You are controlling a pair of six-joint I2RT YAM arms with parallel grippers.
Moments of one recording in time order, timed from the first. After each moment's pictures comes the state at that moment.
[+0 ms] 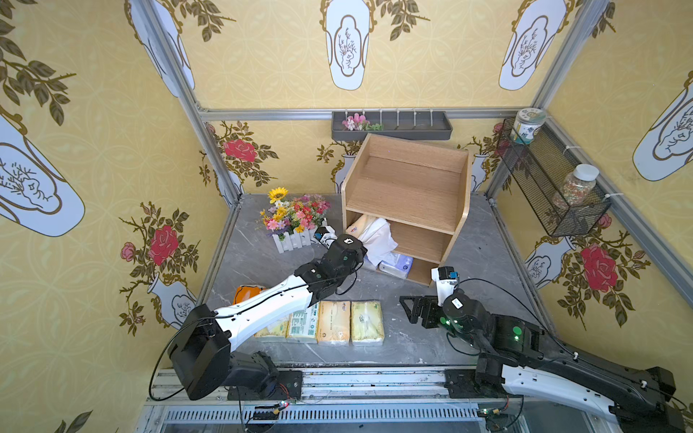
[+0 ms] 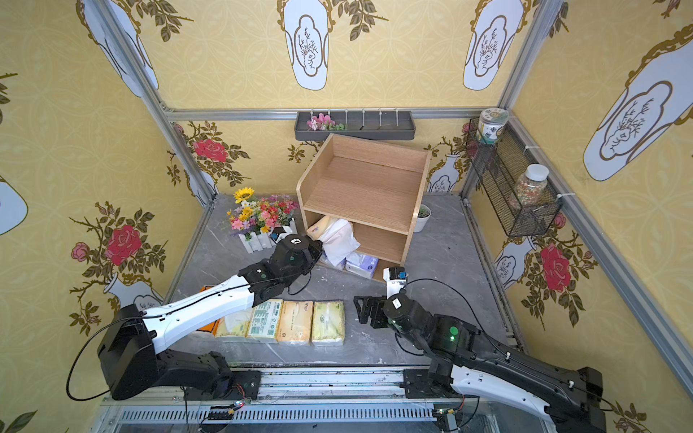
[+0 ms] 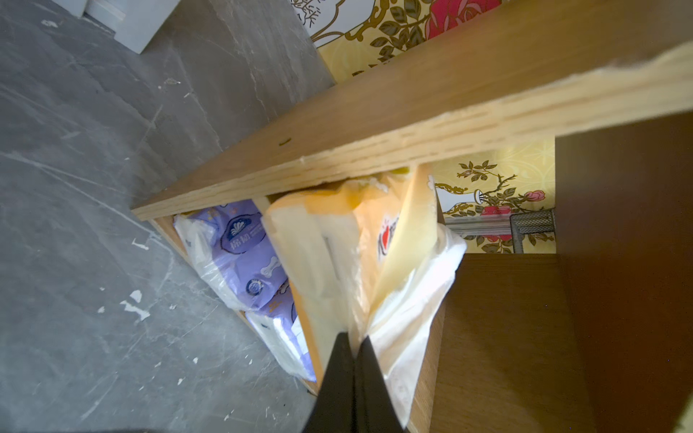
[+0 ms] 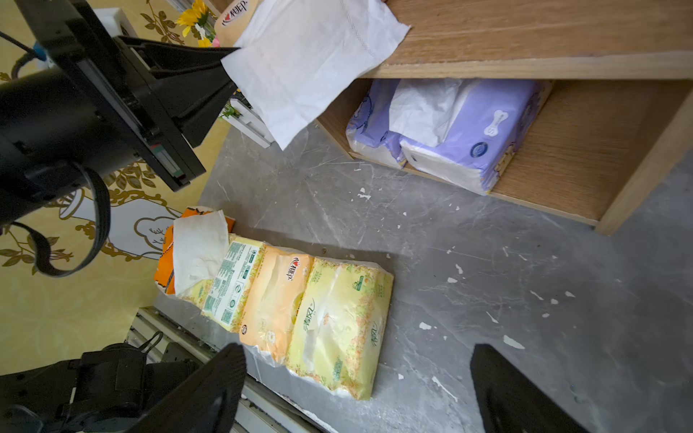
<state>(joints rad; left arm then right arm) -0.83 1.35 0.95 -0.09 -0.35 -1.39 1.08 0.69 0.62 -0.52 0.32 0.88</state>
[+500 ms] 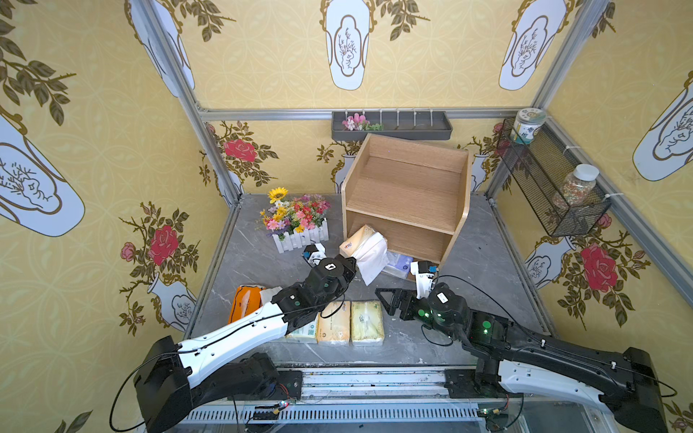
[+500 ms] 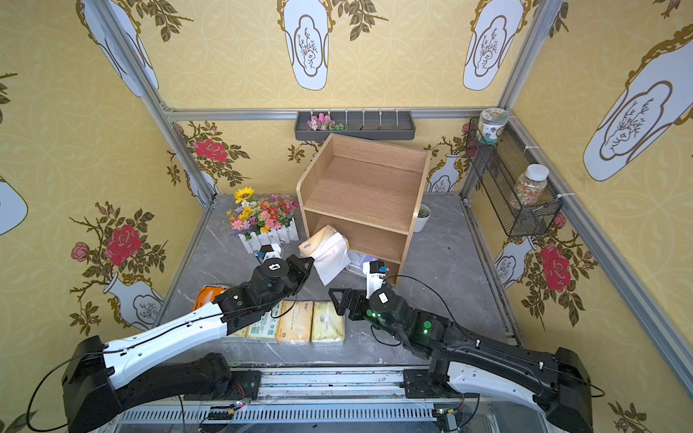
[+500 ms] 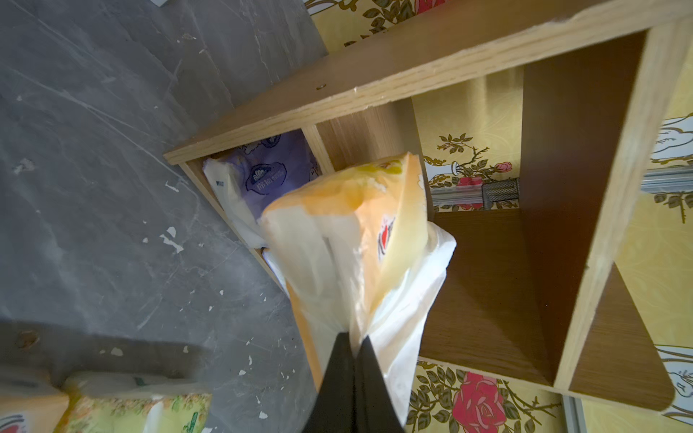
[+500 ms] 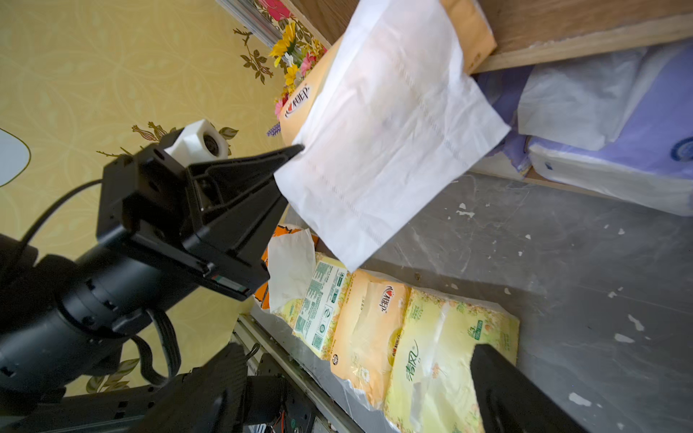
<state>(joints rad) -0.90 1.09 0.72 -0.06 -0.34 -1.45 1.07 0.86 0.58 -0.08 0.23 0.95</state>
